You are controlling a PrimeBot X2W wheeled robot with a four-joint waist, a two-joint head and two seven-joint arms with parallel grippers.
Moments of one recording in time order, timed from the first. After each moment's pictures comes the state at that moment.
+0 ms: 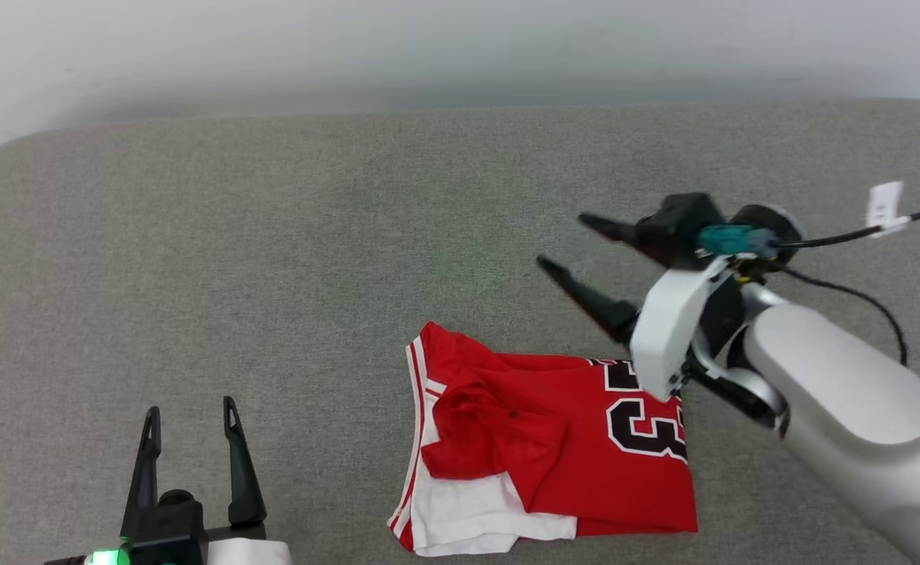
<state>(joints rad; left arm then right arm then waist) 0.14 0.12 -0.08 -0.09 -0.01 0.30 -0.26 -0.84 -0.42 0.98 0.39 0.71 0.13 0.05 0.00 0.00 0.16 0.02</state>
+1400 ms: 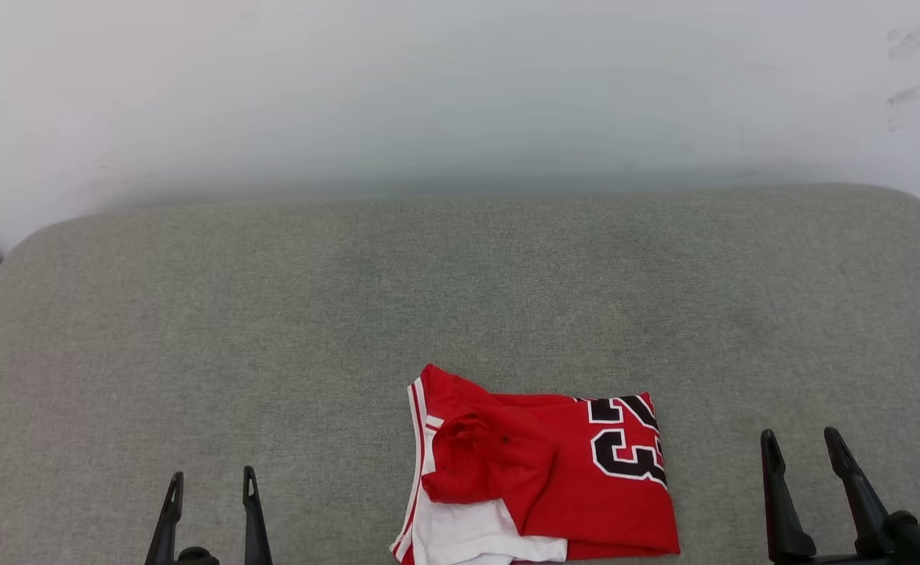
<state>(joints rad) 0.25 0.12 -0.09 -0.06 0.00 0.24 -0.26 0.20 -0.05 -0.04 -0.02 0.14 0.13 -0.26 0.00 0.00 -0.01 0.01</state>
